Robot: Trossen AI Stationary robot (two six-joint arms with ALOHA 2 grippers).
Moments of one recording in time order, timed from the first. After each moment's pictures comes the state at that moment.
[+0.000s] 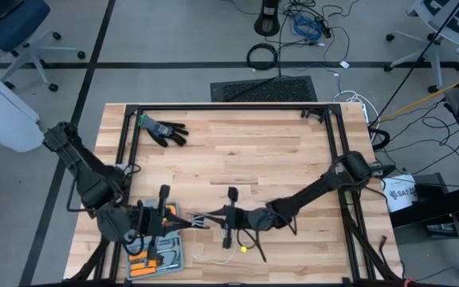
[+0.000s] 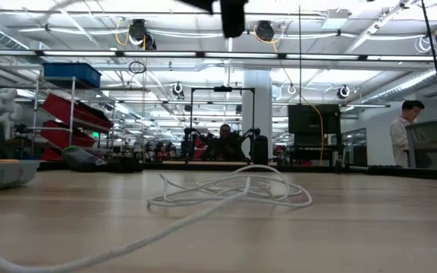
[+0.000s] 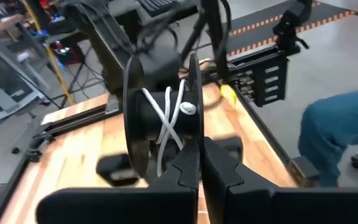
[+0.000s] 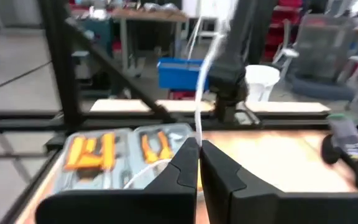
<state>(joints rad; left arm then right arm) -0.80 1.26 1.23 -0.37 -0.65 0.00 0.44 1.99 1.19 0.73 0.55 0.03</state>
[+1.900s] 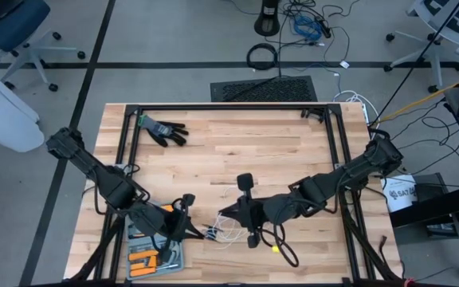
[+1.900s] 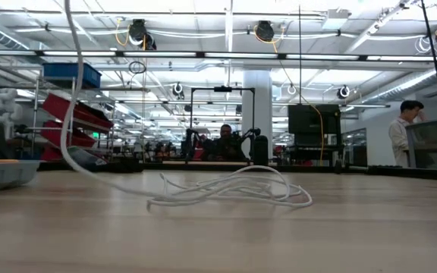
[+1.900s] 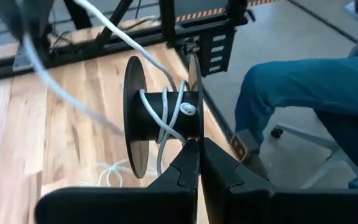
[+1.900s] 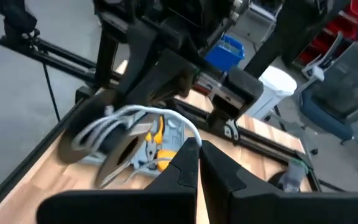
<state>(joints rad) -0.65 1.37 1.23 -0.37 -0.24 -0.12 0.48 1.67 1.58 -0.26 0.44 -0.23</state>
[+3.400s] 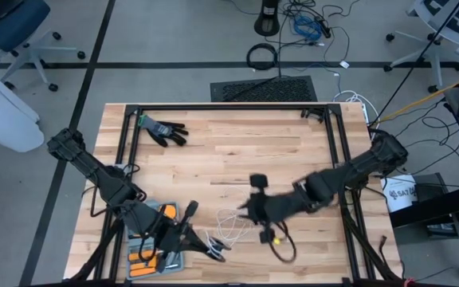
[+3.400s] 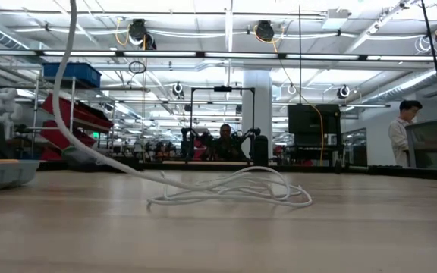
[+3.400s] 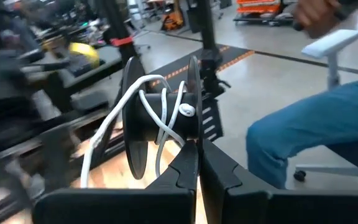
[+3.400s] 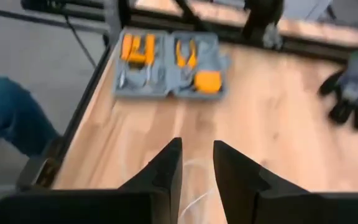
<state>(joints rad) -0.66 1.39 1.23 -0.03 -0.19 0.25 0.48 1.61 1.54 -0.59 0.32 0.16</state>
